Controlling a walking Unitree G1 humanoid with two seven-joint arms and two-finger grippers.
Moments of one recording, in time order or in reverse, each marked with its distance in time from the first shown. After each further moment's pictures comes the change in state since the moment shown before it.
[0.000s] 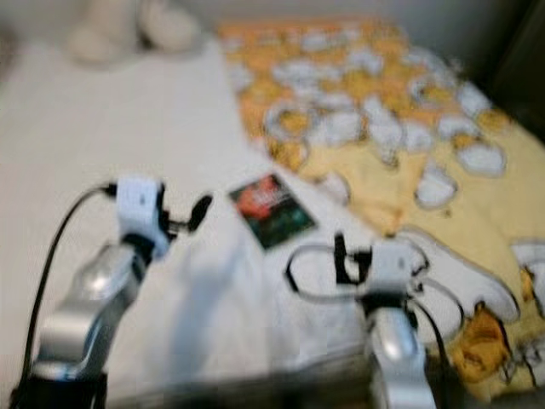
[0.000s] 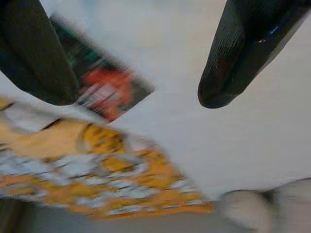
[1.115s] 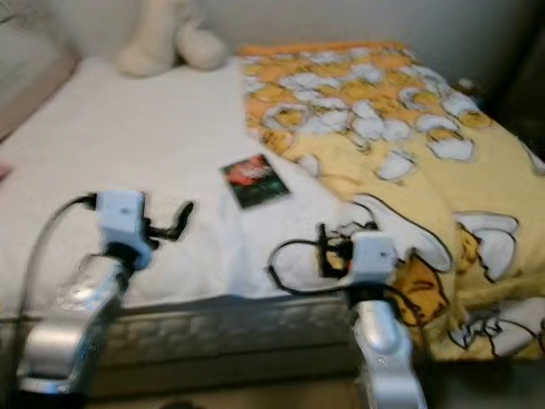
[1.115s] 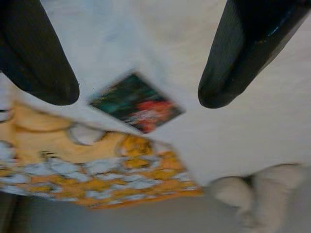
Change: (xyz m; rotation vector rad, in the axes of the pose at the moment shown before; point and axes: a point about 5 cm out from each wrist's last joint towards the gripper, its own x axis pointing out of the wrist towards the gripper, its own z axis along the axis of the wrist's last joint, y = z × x) left arm -0.008 -0.004 -0.006 0.004 -0.019 -0.013; right arm 0.004 0.005 -0.001 -0.018 -0.007 0.016
